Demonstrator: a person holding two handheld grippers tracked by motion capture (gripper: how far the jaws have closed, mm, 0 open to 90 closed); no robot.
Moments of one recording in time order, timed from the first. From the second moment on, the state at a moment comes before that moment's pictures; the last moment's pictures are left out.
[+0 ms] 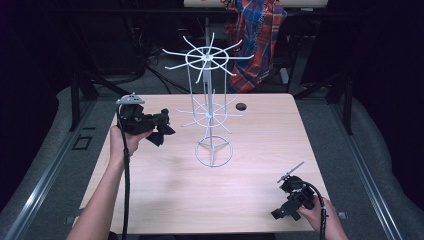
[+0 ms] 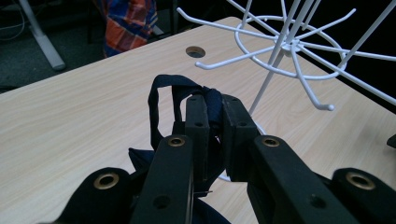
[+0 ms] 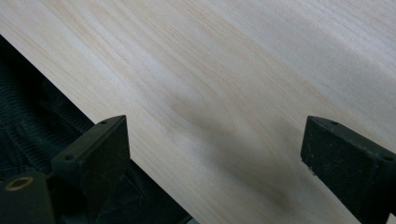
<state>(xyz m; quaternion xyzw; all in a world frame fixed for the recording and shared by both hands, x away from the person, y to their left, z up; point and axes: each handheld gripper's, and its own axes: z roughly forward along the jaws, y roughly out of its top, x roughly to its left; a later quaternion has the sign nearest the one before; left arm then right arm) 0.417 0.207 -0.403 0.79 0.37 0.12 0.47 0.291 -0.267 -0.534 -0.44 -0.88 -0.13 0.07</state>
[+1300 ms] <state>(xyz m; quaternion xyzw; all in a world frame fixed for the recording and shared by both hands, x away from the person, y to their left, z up) 0.439 0.178 -0.402 0.81 0.33 0.11 0.48 0.278 -0.282 -0.533 -0.47 -0.87 -0.14 0.06</state>
